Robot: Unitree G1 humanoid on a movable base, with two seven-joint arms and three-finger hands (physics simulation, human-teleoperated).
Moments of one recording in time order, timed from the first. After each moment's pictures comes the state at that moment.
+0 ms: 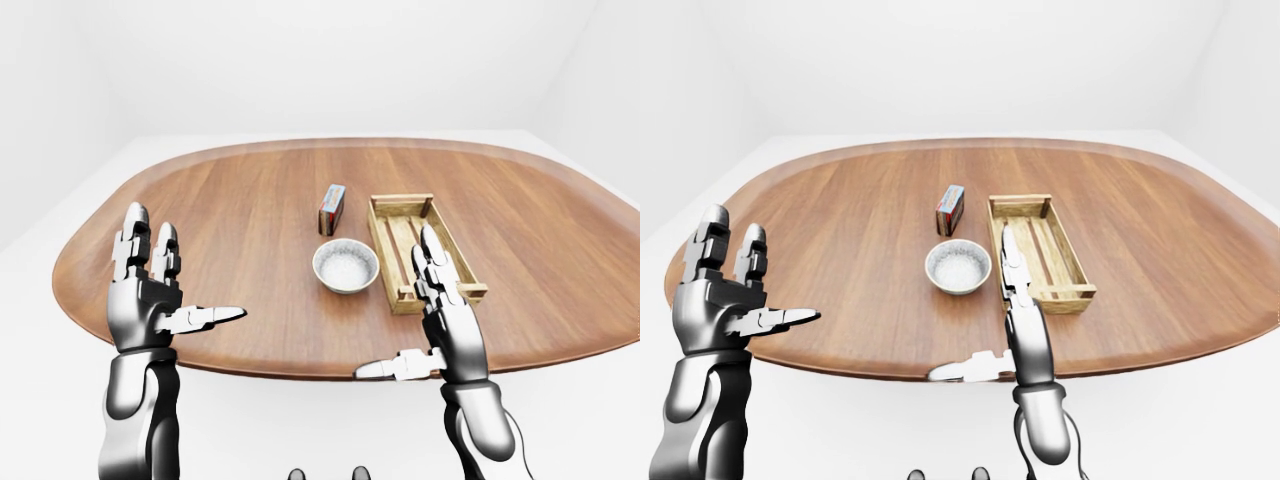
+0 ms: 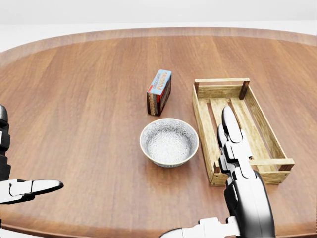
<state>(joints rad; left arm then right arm) 0.05 0.09 0.29 -0.46 -0.31 0.09 -0.08 0.31 -0.05 0.22 -0.67 -0.17 0.09 -0.02</state>
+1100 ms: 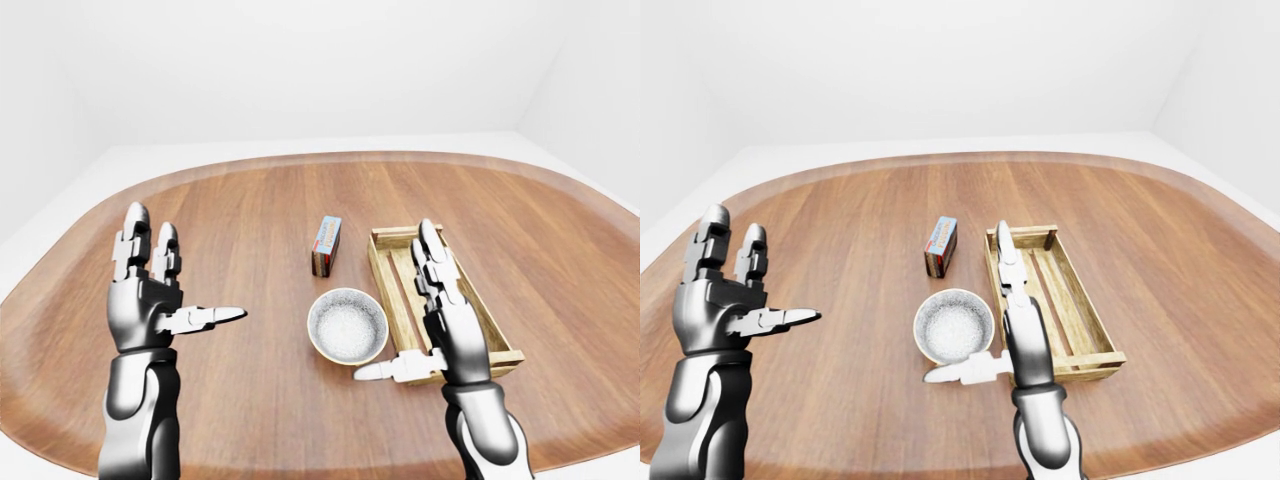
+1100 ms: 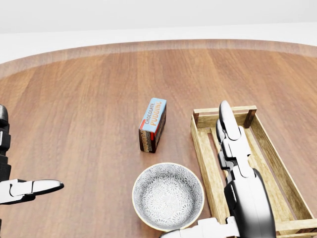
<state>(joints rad) 0.05 0.09 0.29 -0.47 -0.31 0.09 -0.08 0.30 -0.06 0.23 -0.71 -0.22 0.09 -0.02</state>
